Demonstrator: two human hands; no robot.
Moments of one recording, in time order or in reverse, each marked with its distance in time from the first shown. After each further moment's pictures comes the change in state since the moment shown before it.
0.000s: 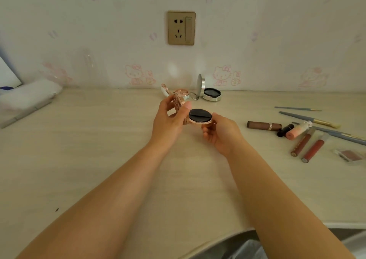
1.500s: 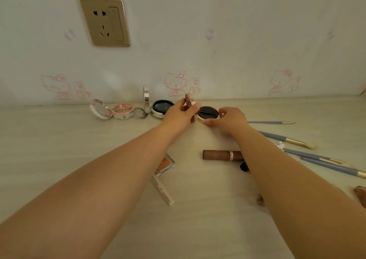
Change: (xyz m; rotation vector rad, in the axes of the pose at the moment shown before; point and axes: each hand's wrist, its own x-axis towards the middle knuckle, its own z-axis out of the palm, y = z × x) left_hand 0.134 -0.040 0.178 0.158 -0.325 -0.147; right_hand 0.157 -0.092 -0.138 -1.183 0.229 -0.288
